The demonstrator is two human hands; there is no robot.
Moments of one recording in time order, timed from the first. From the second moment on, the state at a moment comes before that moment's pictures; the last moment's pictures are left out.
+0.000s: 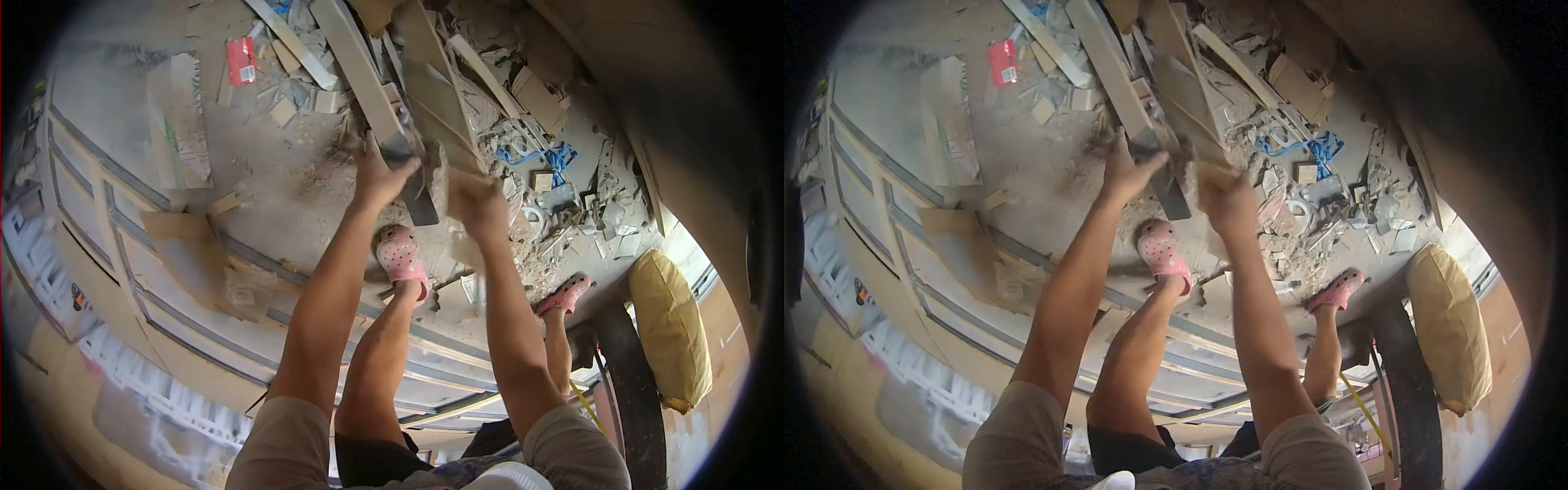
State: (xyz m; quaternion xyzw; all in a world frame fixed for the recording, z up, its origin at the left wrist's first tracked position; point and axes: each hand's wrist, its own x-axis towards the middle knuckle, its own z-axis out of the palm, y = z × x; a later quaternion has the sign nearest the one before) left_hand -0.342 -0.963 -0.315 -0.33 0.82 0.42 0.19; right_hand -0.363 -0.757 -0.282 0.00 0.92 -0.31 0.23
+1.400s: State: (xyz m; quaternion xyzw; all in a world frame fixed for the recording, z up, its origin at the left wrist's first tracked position) left_hand -0.096 -0.998 0.022 -0.17 0.64 0.36 0.66; right_hand -0.327 -0.548 -0.066 0.10 0.49 -0.25 0.83
